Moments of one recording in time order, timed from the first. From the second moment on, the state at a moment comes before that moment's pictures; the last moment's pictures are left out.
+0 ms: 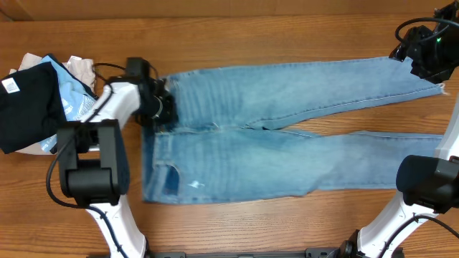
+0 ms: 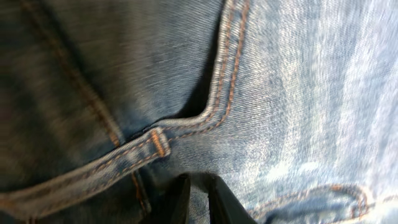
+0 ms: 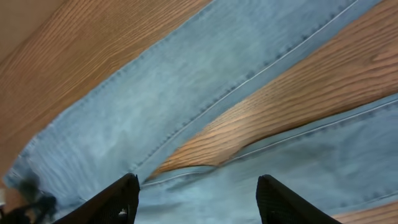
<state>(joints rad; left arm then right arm) 0.03 2.09 1.39 -0.73 0.36 -0.11 -0.32 2.02 2.40 -1.64 -0.23 0.23</state>
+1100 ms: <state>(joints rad) 0.09 2.16 1.93 -1.13 0.15 -0.08 -0.34 2.02 2.40 -1.62 -0.22 0.20</state>
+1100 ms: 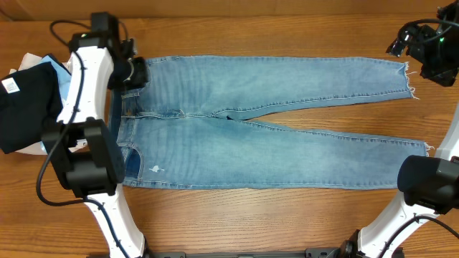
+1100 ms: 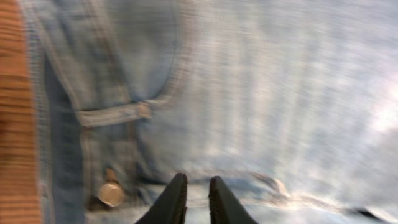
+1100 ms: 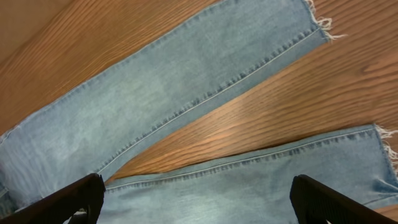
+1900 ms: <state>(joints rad) 0.05 1.83 1.96 -1.68 0.11 -0.10 -0.43 1.82 2.03 -1.64 -0.23 0.23</state>
